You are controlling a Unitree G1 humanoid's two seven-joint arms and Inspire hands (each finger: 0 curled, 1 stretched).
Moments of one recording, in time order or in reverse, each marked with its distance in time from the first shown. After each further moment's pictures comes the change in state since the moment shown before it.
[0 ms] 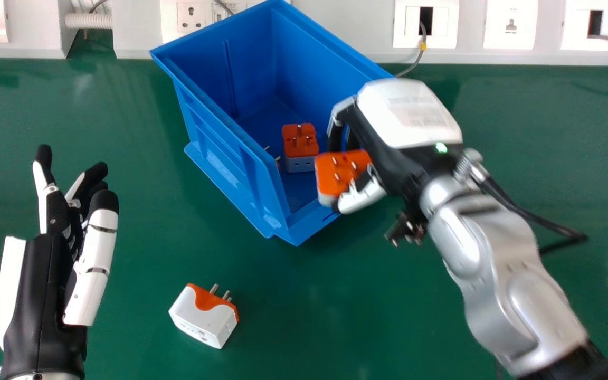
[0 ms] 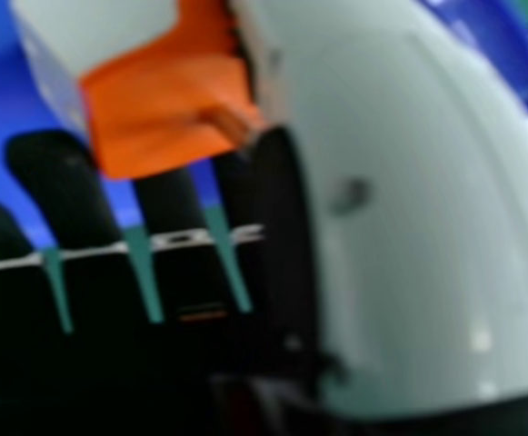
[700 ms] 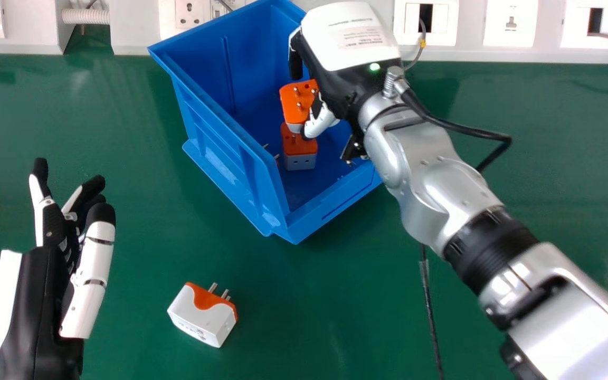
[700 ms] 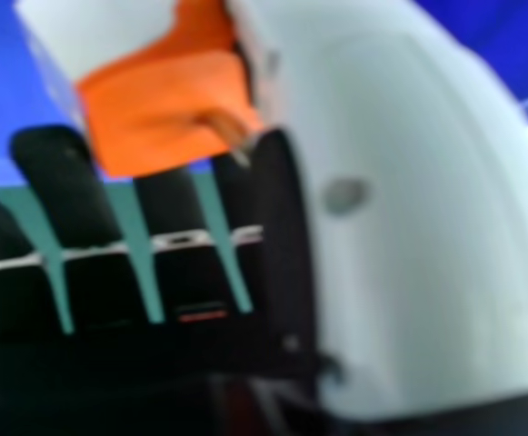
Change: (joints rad) left arm 0.055 -0.011 -0.005 -0.034 0.001 0.005 0.005; right arm -0.498 0.153 0.120 0.772 0.044 -0.067 -0.272
